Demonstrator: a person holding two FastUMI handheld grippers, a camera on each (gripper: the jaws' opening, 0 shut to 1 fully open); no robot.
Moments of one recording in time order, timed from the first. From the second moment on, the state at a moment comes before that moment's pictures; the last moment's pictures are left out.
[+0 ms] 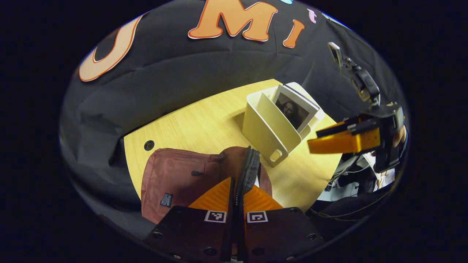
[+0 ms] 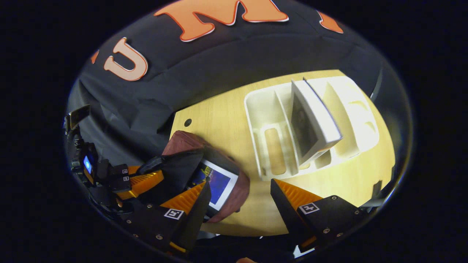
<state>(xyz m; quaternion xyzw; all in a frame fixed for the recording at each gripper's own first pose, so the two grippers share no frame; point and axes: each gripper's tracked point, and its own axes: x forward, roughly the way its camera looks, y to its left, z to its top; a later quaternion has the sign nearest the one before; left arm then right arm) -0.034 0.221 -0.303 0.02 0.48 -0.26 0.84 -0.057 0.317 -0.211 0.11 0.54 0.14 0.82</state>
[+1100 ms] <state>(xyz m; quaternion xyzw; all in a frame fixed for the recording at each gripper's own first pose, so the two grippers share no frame) -0.025 0.234 -0.321 -0.01 0.51 -0.16 0.85 0.073 0.225 -0.275 -0.04 0.64 0.13 0.76</state>
